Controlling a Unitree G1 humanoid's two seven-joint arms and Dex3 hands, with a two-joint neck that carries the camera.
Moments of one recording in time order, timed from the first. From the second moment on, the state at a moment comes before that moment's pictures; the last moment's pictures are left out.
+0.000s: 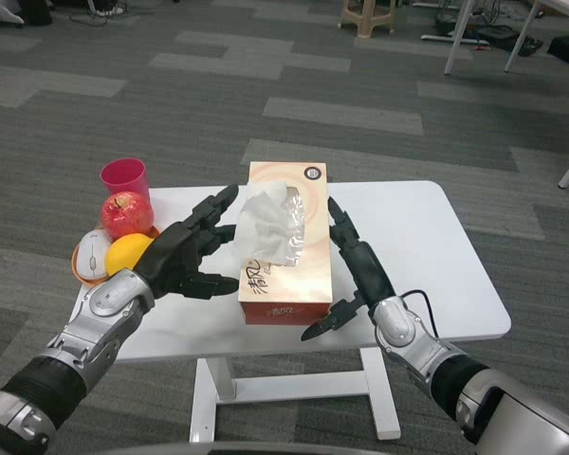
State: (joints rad) left arm -0.31 0.37 -0.33 0.47 -0.37 -0.37 -0.32; right arm -0.52 -0.29 0.83 0.93 0.30 -0.66 -0.36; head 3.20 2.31
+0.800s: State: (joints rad) left arm -0.34 0.37 -0.39 0.59 -0.37 -0.37 -0.34; right arm -0.52 -0.27 0.88 1.05 0.30 -0.66 -0.36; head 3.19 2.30
